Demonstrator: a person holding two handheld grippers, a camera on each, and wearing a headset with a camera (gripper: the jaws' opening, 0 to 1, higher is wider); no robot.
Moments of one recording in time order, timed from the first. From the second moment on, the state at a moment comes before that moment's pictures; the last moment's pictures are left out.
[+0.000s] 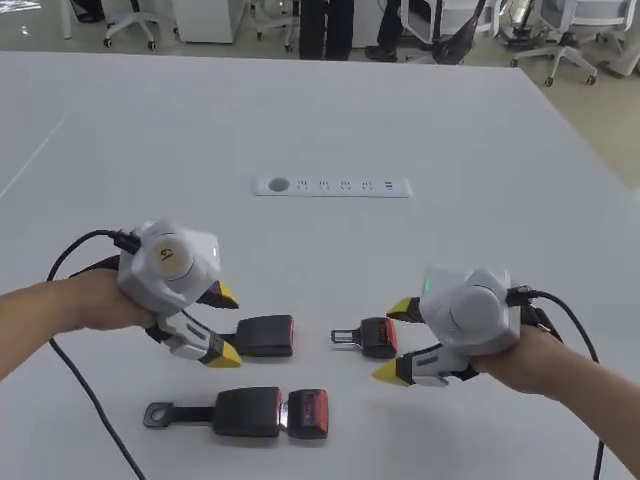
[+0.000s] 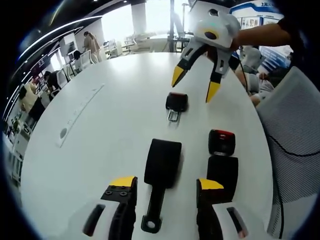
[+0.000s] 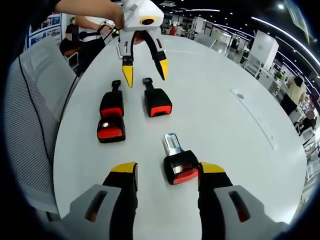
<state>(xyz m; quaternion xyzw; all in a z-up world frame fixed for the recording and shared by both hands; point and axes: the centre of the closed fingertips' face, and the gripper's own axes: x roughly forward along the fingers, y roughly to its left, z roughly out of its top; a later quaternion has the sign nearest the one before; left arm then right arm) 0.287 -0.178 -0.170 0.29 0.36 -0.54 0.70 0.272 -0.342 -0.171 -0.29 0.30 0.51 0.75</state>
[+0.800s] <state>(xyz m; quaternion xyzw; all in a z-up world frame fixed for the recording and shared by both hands) 0.300 -0.185 -0.196 0.34 0.40 -0.57 0.63 0.295 -0.355 -0.196 -0.35 0.33 0.56 0.67</state>
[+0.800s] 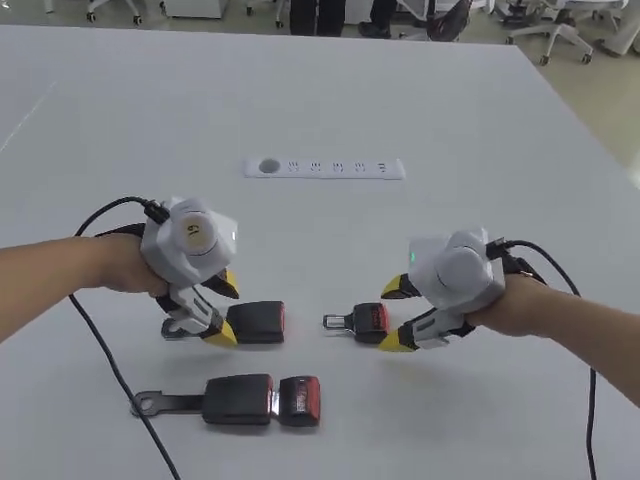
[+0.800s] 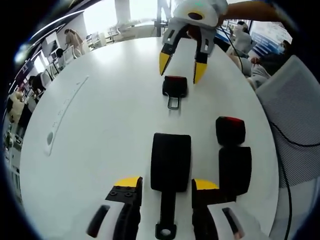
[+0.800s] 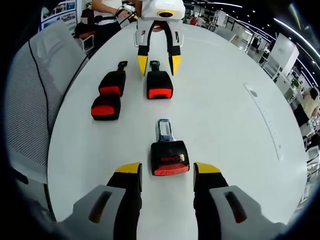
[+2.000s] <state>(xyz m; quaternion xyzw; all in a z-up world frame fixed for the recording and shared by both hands) 0.297 -0.184 -0.211 0.35 0.41 -0.58 0.61 0.299 -0.353 -0.210 -0.37 0.35 0.57 0.65</state>
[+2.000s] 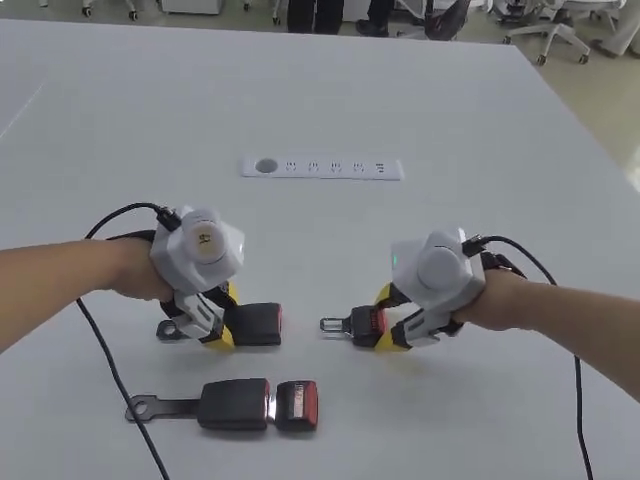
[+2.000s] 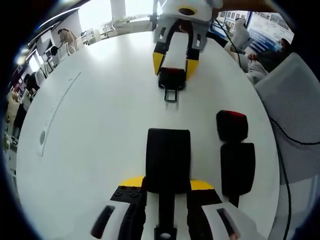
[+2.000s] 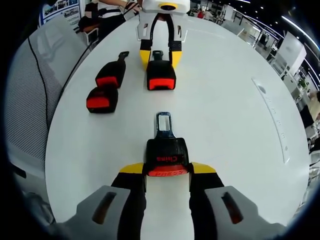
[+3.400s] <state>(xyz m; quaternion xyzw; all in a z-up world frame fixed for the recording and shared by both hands) 0.295 -0.183 -0.212 0.36 0.43 -0.58 0.60 0.296 -0.309 -0.208 -0.37 0.34 0.57 0.65</state>
